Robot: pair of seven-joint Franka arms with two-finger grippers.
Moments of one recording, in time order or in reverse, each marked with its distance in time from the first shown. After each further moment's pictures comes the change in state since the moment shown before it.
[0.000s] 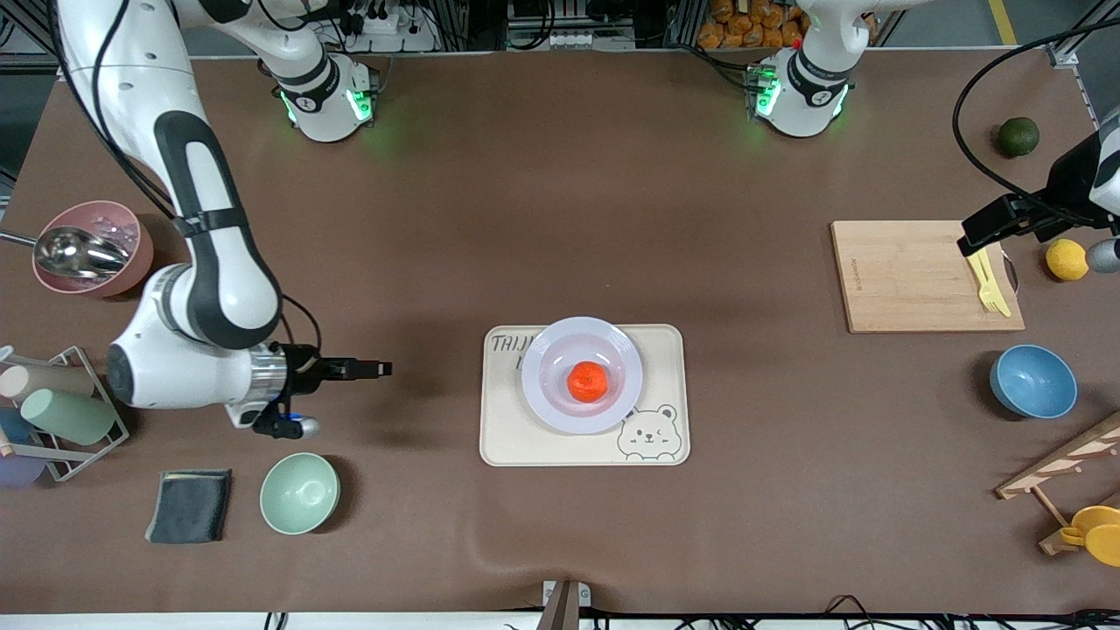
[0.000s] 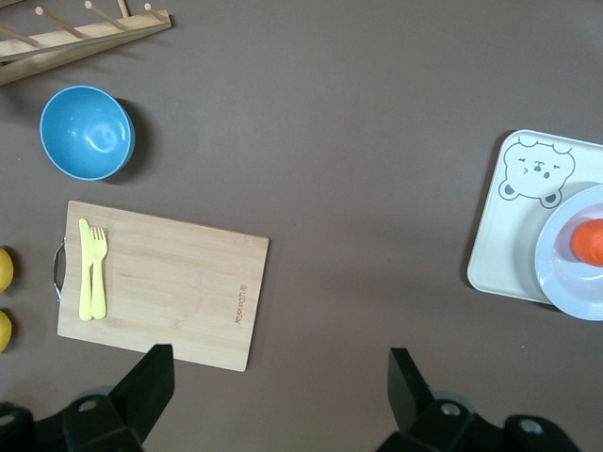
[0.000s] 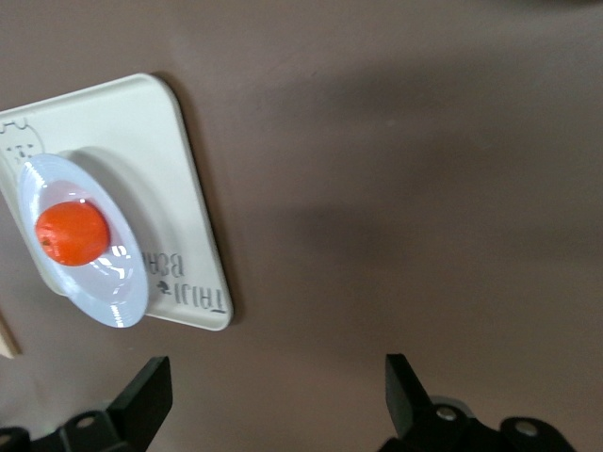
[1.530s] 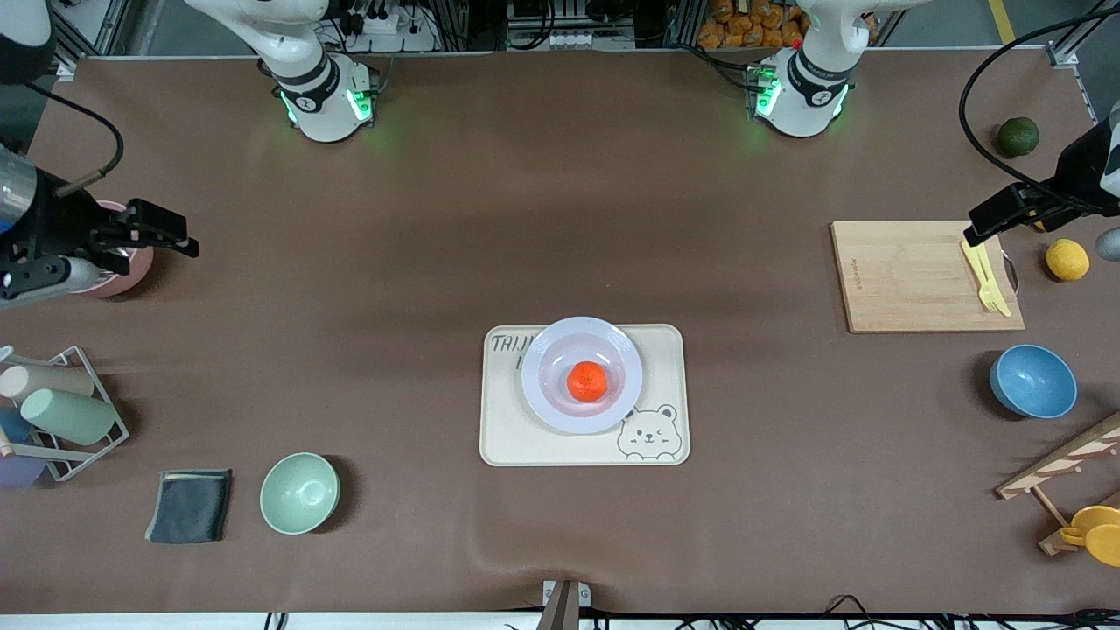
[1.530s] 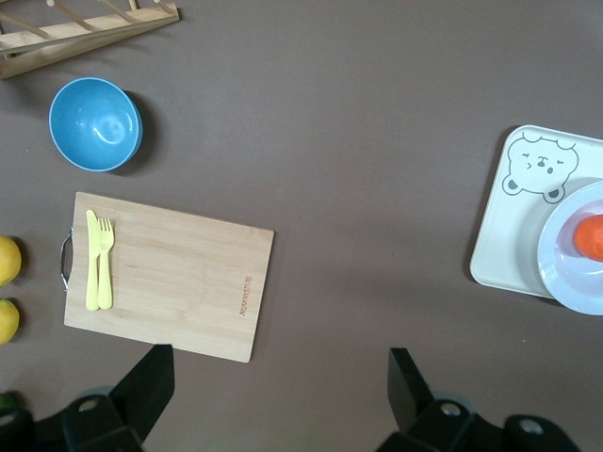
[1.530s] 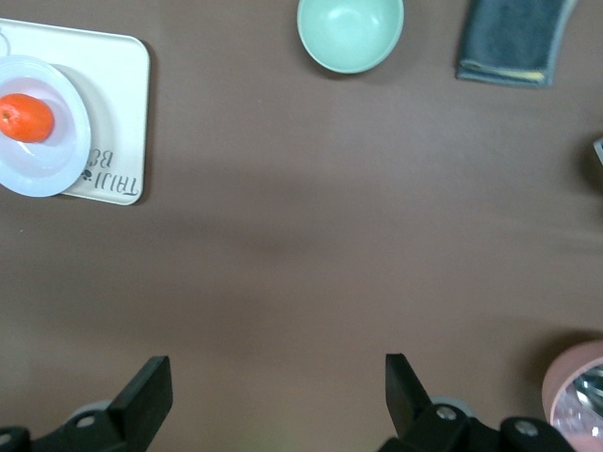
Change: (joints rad) left arm 0.003 -0.017 0.007 0.000 0.000 -0.025 0.000; right arm -0.316 -0.495 0.261 0.052 -0.469 -0.388 -0.044
